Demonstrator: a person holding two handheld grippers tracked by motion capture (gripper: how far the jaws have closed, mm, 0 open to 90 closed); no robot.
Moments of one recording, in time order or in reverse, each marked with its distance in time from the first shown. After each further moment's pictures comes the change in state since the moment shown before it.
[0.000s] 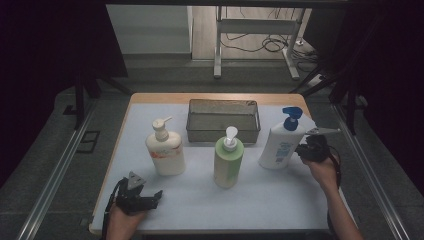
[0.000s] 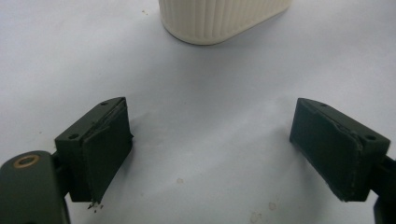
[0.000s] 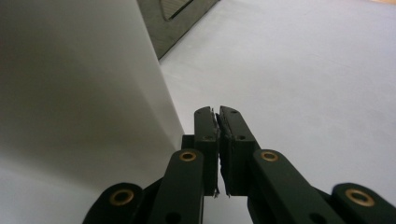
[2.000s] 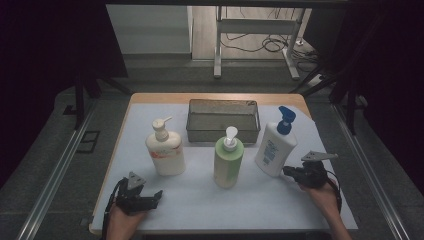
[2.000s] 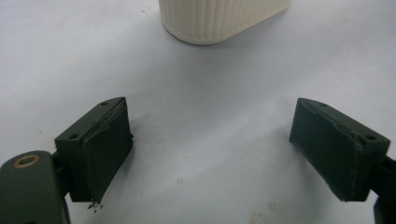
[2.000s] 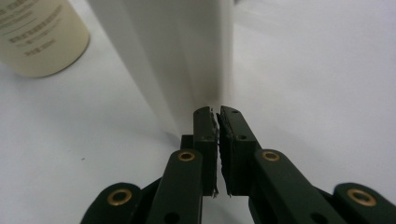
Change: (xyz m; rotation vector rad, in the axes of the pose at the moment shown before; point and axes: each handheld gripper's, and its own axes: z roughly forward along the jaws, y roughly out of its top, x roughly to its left) left arm 0.000 0.000 0.000 0.000 0.001 0.000; right arm 0.048 -0.055 -0.017 0.027 0.097 -0.050
